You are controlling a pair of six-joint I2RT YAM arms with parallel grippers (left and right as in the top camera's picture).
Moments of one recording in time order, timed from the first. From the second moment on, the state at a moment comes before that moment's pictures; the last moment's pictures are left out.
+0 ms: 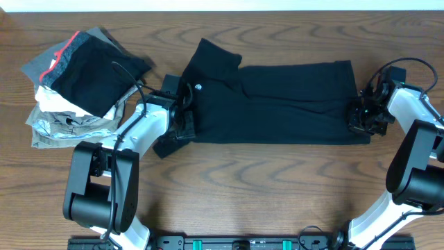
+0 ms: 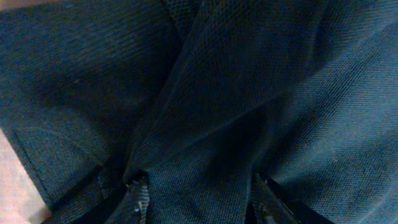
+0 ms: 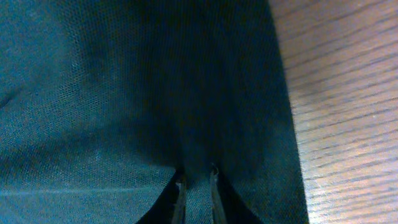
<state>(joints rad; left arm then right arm) -0.24 1.79 1.04 -0.67 0.07 -0.38 -0.29 1.95 1.22 -0.81 -0.08 0.05</state>
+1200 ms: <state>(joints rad) -0.24 1.36 1.05 -0.74 0.10 -0.32 -0.37 1.64 1.19 -0.96 -0.06 0.14</state>
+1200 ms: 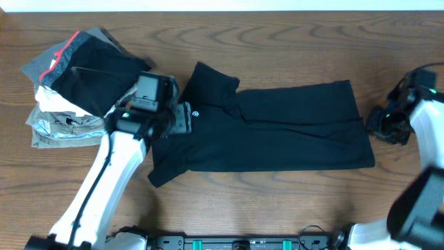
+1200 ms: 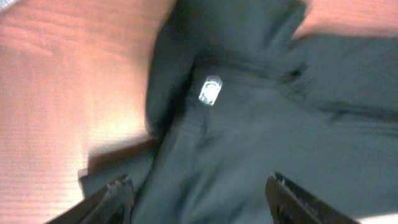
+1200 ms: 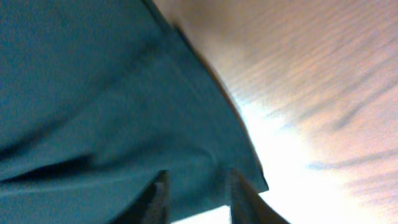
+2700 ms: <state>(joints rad) -0.13 2.18 1.55 -0.60 0.34 -0.10 -0.37 1.41 1.19 -0.94 -0.26 0.01</state>
